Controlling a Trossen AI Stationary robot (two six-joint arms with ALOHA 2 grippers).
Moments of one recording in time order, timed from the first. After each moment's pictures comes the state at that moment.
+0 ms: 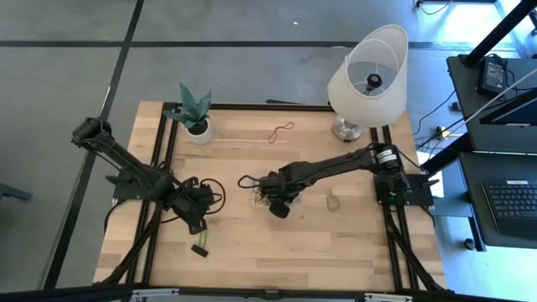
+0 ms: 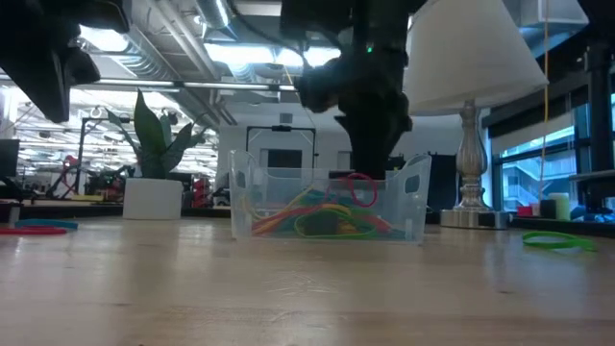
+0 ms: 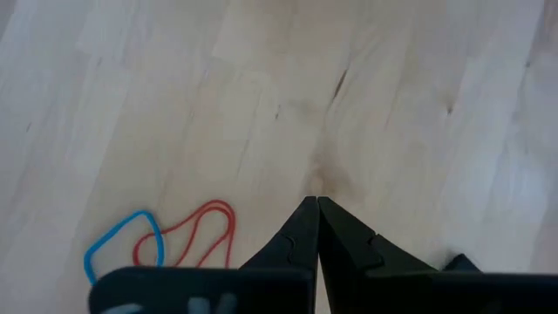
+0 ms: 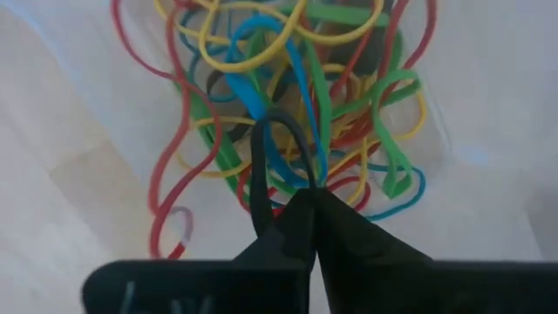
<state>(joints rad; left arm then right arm) -0.58 1.19 0.82 -0.84 -0.26 -0.91 0.13 2.07 1.64 -1.03 0.08 0.59</state>
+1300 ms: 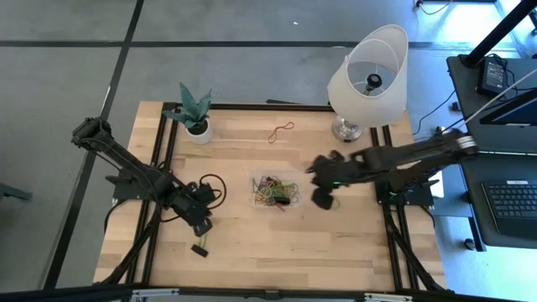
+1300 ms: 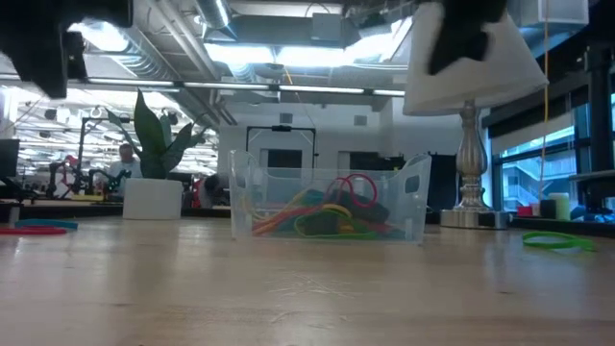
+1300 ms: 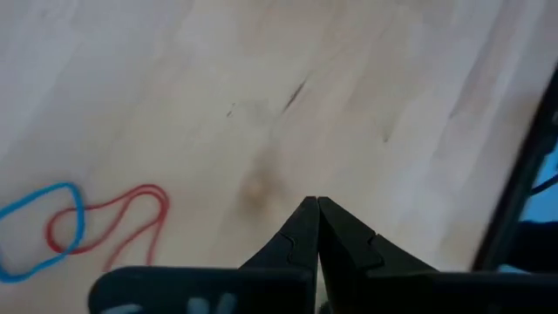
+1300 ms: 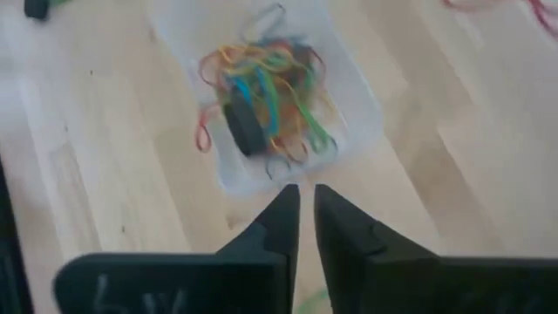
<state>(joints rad) -0.57 1.19 0.85 -0.78 -0.19 -1.11 0.22 1.34 1.18 -0.87 0.23 0.61</state>
